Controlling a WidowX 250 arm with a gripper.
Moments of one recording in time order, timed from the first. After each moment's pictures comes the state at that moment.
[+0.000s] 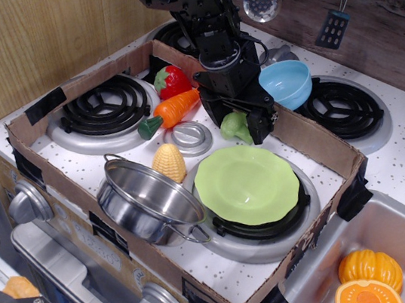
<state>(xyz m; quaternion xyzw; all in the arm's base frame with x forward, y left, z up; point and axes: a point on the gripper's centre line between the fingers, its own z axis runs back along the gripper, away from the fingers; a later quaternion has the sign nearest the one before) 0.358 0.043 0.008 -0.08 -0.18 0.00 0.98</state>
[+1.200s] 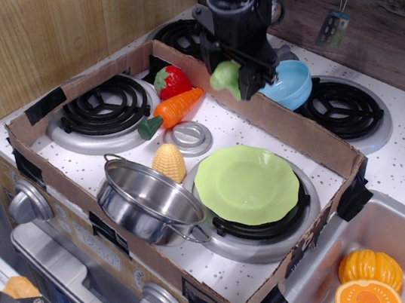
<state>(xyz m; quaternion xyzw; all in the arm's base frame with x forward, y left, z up) 0.341 0.047 0.085 0.04 -0.19 -0.05 0.98</state>
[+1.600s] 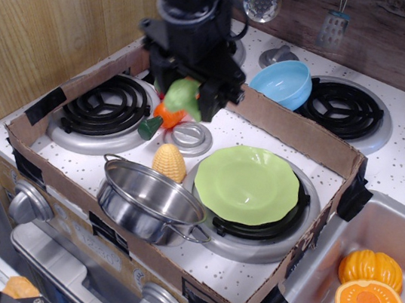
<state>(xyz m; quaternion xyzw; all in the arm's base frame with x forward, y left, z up) 0.262 0.038 0.100 0.05 -0.16 0.02 0.99</state>
